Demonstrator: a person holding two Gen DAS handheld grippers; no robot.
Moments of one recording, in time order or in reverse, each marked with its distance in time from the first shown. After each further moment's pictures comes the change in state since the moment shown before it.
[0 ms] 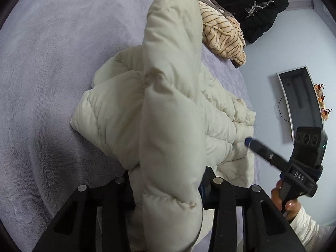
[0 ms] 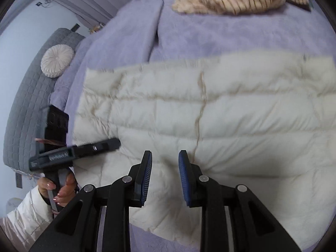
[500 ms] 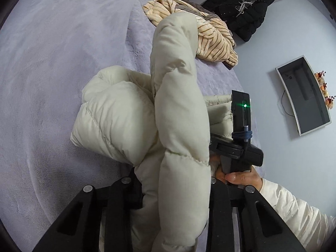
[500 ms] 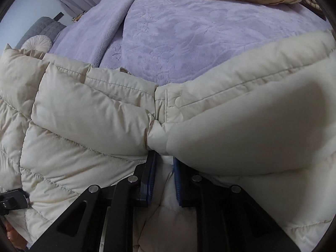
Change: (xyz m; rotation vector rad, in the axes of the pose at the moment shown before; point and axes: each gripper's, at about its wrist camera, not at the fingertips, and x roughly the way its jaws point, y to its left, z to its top) left arm -0.010 -0.066 0.007 0.101 -0.066 0.078; right arm 0.110 -0.044 0.054 -0.007 0.117 -0.105
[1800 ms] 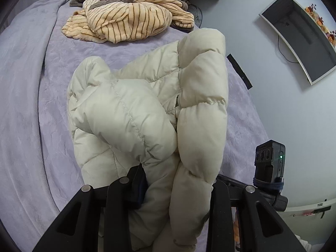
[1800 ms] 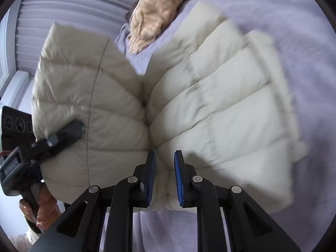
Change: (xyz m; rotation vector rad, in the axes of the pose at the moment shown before) left arm 0.079 -0.244 0.004 0.302 0.140 0.171; right arm -0.163 -0.138 -0.150 0.497 -0.248 0.367
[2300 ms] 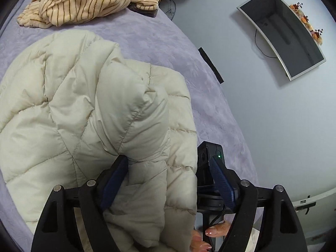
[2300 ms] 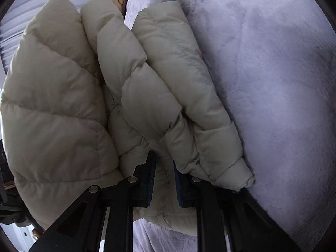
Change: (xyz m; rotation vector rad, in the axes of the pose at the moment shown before) left arm 0.092 -0.059 0.000 0.006 0.014 -0.254; right arm 0.038 -0.115 0.038 0.256 0.122 0.198
